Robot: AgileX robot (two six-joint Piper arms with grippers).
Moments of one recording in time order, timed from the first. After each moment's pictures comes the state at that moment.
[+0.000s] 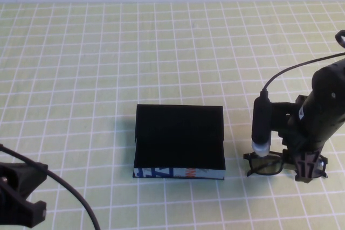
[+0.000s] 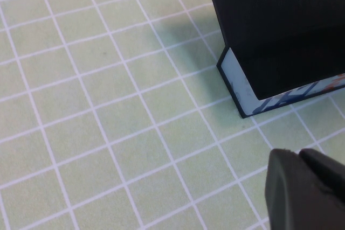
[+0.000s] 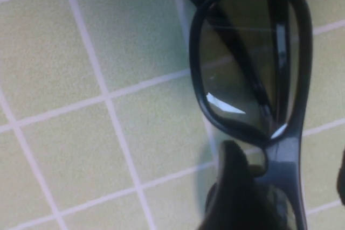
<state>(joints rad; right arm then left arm) 0.43 1.67 -1.06 -0.06 0.82 -0.91 -0.23 0.68 -0.56 -0.41 0.71 0.35</state>
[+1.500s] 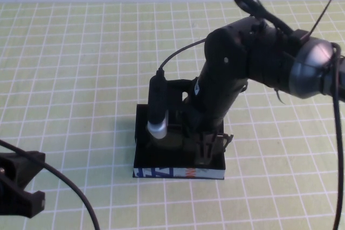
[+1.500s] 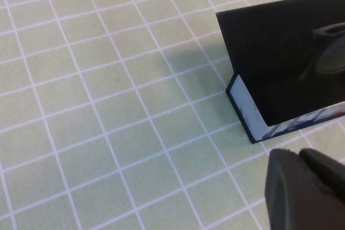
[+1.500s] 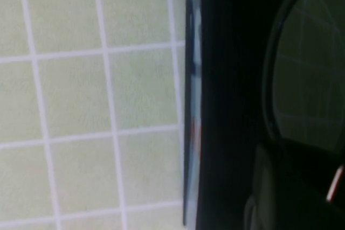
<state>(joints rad) 0.72 1.90 -1.58 0.14 1.05 -0.88 -0.23 0.68 -0.56 -0.41 0.64 0.36</state>
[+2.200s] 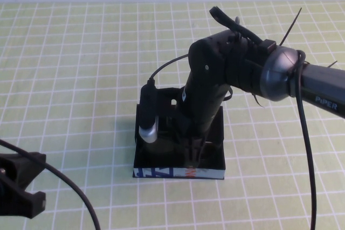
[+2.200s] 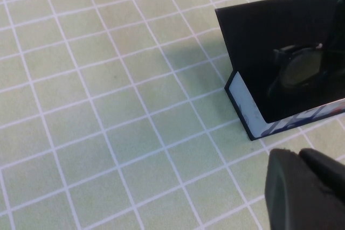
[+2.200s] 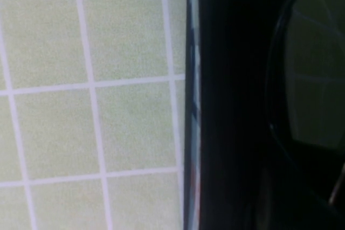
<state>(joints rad) 0.72 2.02 -1.66 0.17 1.05 -0.89 -0.23 0.68 -0.56 -0.41 0.65 0.36</state>
